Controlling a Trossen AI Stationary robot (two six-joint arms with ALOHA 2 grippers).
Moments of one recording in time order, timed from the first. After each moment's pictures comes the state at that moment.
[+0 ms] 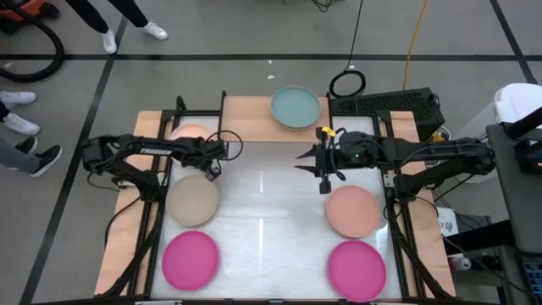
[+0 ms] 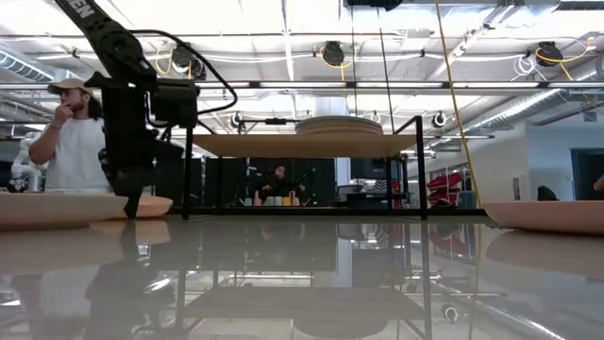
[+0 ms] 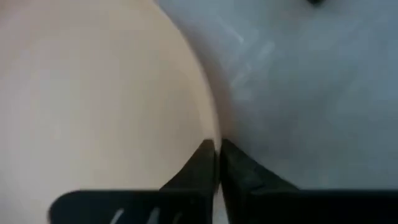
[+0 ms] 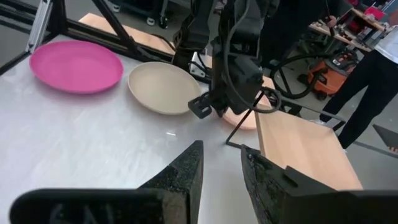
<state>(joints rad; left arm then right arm) 0.42 1.42 0.63 -0.67 -0.33 -0.30 0.01 1.18 1.07 -0.27 0.08 -0.33</state>
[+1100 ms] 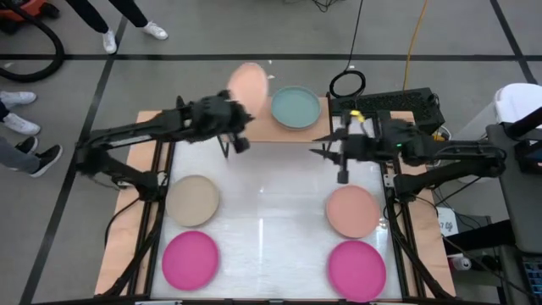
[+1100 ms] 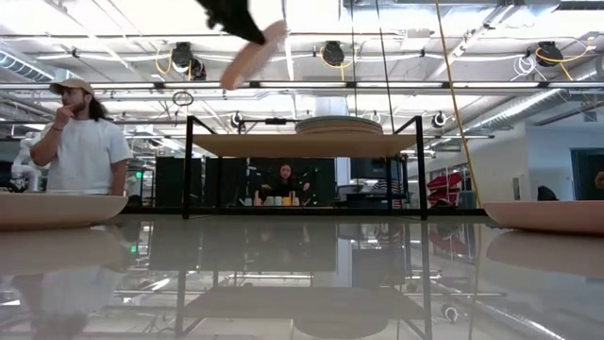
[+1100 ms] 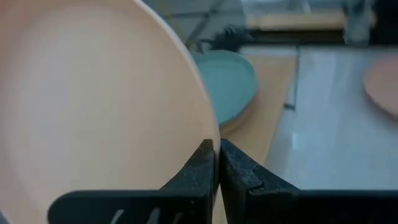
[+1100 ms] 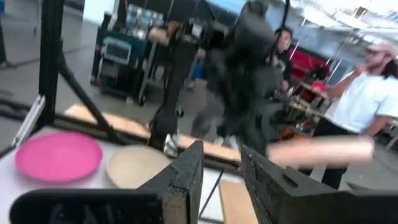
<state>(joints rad) 0.25 1.35 1.37 -0.54 -0.30 0.20 0.01 1.00 1.07 -0.09 0.08 -0.33</state>
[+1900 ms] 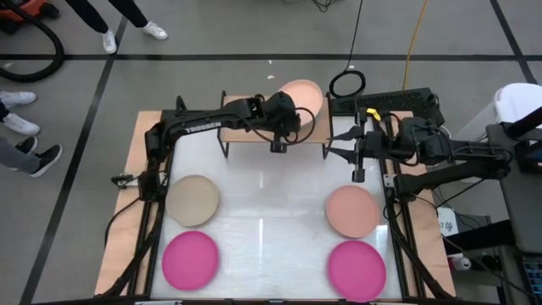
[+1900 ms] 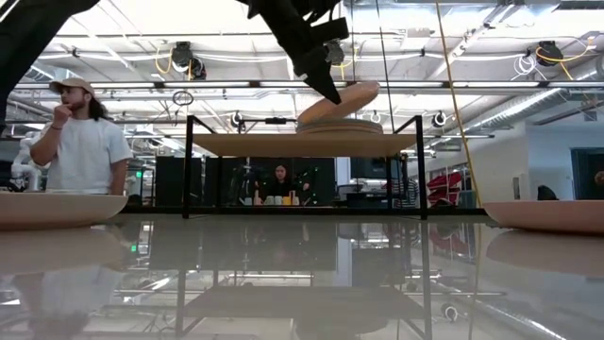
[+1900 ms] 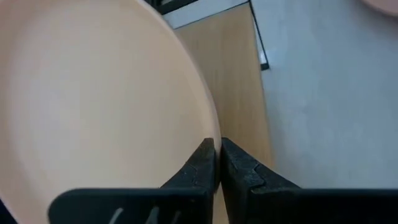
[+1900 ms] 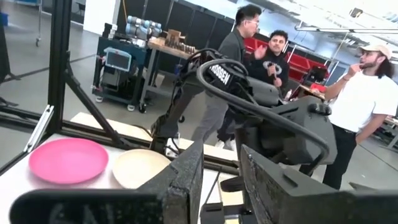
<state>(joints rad) 0.30 2.00 1.96 -0.76 -0.11 0.58 0.01 0.87 1.04 -0.17 0.07 -0.30</state>
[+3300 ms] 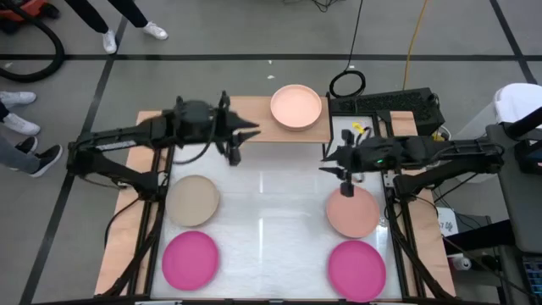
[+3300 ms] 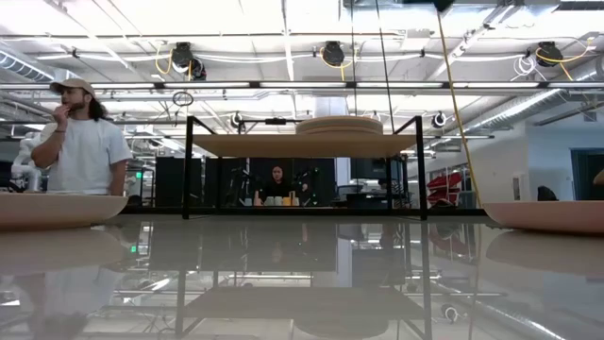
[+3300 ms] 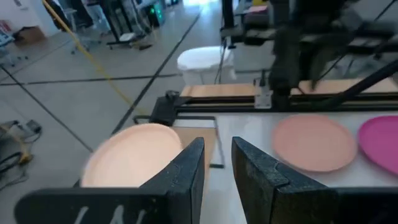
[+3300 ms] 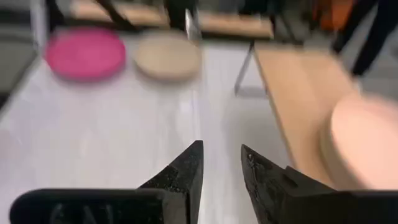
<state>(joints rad) 0.15 1.27 1.37 -0.39 -0.10 0.16 0.10 1.01 1.10 -0.65 0.21 -0.01</state>
